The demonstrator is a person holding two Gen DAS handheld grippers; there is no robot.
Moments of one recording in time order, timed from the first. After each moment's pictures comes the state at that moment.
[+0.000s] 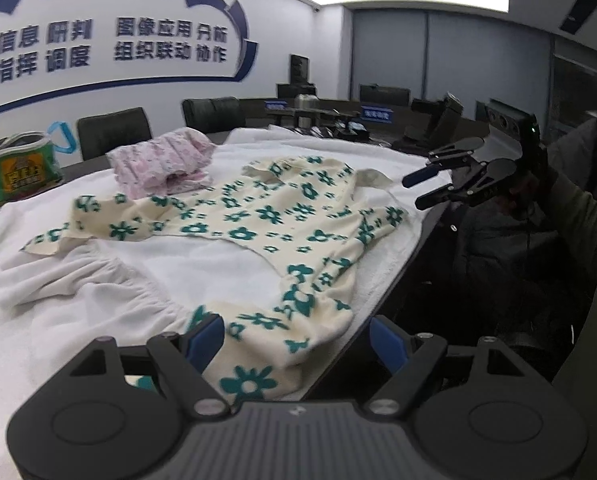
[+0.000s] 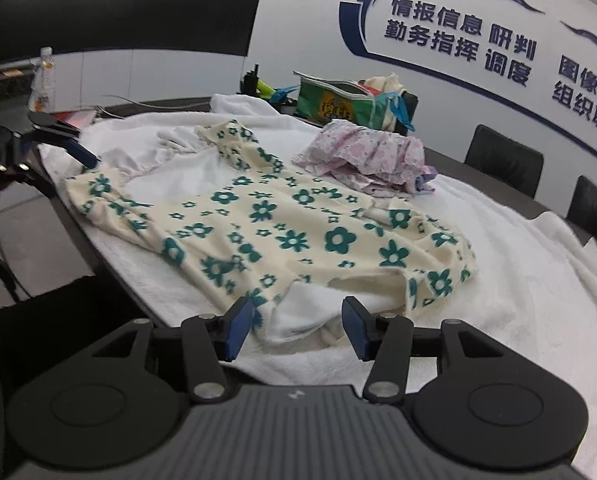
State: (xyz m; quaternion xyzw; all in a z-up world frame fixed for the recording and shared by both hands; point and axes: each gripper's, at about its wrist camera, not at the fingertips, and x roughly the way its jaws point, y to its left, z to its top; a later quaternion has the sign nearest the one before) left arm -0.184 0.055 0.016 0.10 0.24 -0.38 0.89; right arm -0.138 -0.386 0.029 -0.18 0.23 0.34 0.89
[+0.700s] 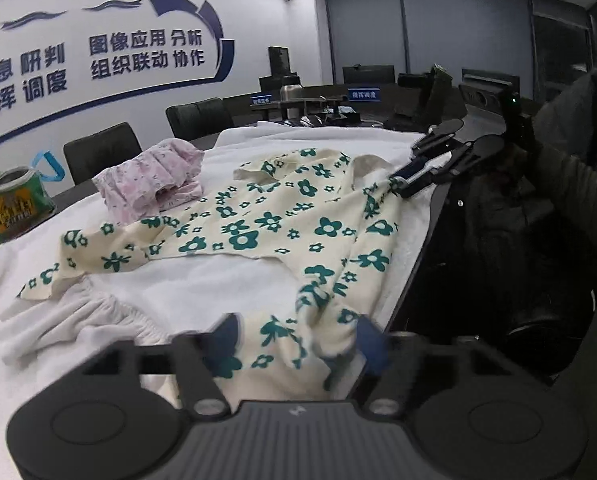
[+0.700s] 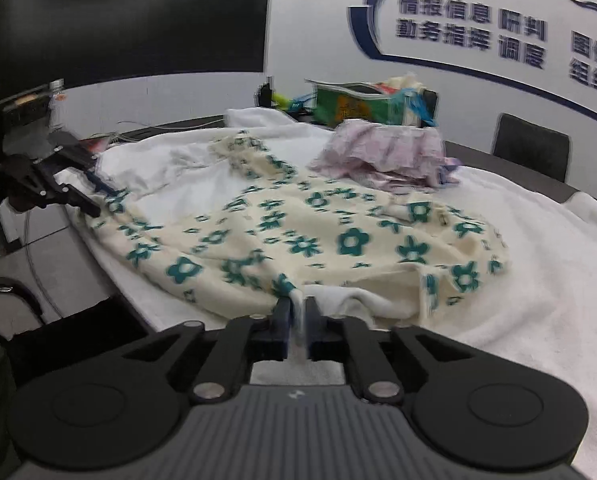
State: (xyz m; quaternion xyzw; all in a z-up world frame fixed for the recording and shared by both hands) left arm -0.168 0.034 0.013 0.18 0.22 -0.38 0.88; right arm -0.112 -0.393 0.014 -0.14 0.23 0.40 0.88
